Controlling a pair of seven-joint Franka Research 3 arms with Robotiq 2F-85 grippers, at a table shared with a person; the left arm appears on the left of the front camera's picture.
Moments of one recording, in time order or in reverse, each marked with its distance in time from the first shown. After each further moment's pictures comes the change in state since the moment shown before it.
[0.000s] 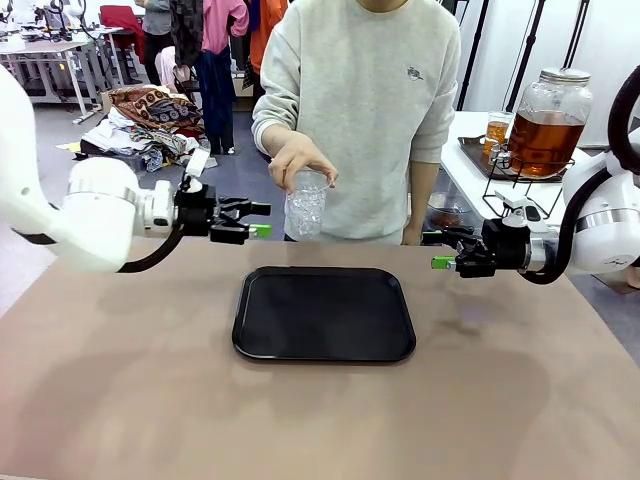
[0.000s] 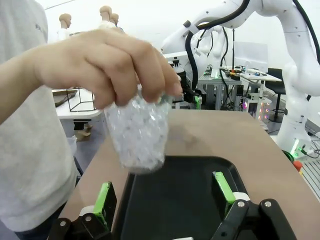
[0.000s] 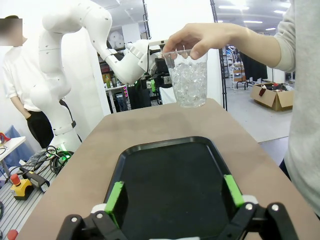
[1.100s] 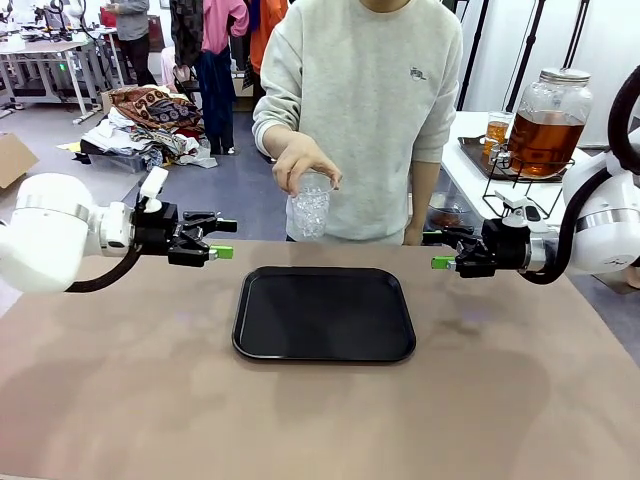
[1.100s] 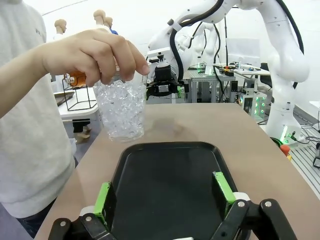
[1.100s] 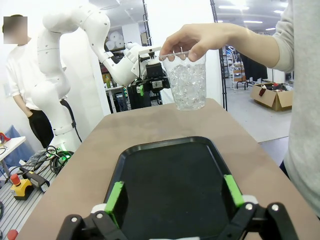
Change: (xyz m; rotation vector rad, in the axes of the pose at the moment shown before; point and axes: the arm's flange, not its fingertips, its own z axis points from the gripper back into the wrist) left arm -0.019 -0.026 0.053 -0.017 -0.010 -0.042; right arm 0.000 0.000 0.000 0.000 0.000 0.000
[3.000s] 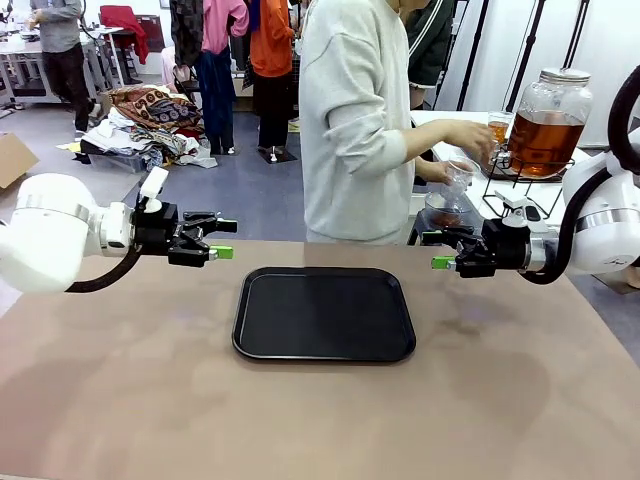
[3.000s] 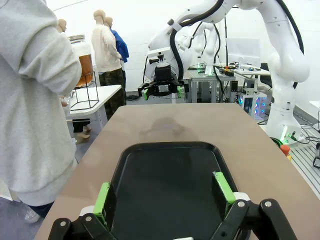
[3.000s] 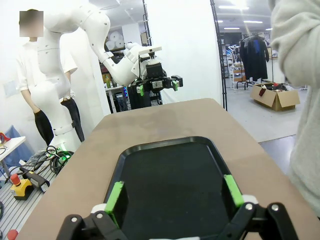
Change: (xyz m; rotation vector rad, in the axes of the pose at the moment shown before) left arm 0.000 0.000 0.000 0.000 0.000 0.001; right arm 0.000 0.000 0.000 0.000 0.000 0.000
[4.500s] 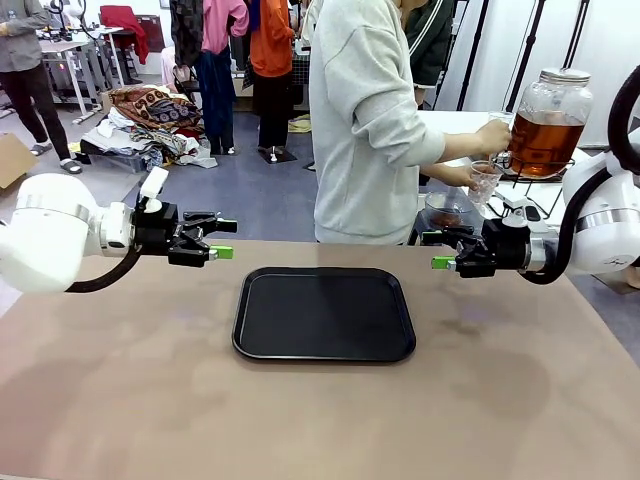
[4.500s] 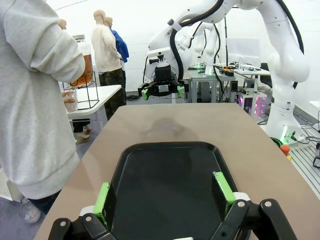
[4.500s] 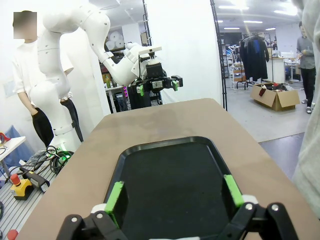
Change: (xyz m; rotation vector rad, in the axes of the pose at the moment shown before) left arm 0.000 0.000 0.000 0.000 0.000 0.000; right arm 0.000 0.000 0.000 0.000 0.000 0.000
